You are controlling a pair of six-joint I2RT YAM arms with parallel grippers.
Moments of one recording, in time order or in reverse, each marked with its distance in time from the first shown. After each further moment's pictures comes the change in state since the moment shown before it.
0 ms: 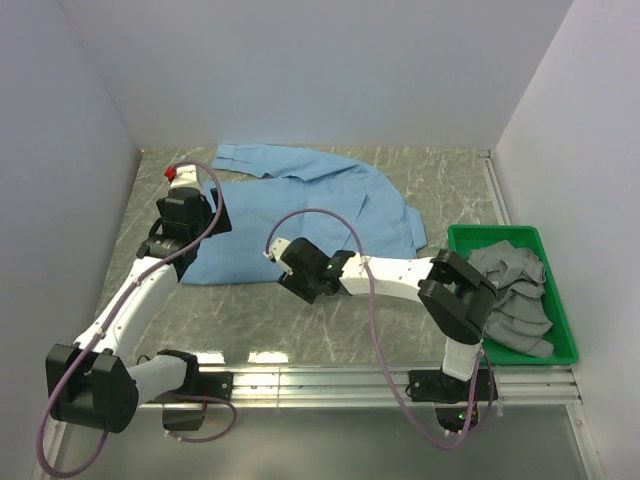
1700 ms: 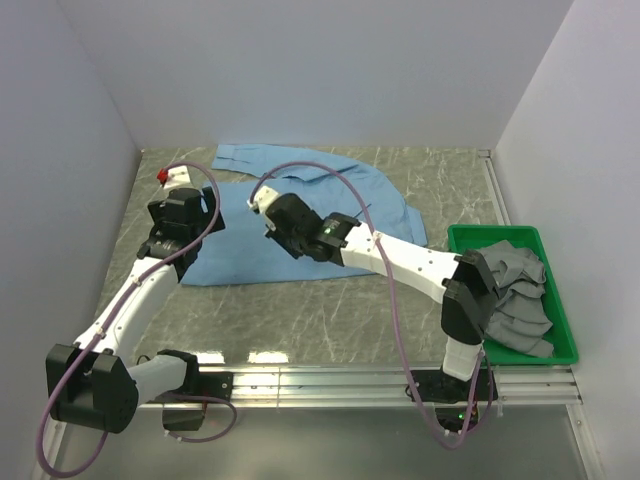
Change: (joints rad) left arm 0.000 -0.001 -0.012 -0.001 -0.154 -0.025; right arm -0.006 -0.006 0.409 -0.223 0.085 0.035
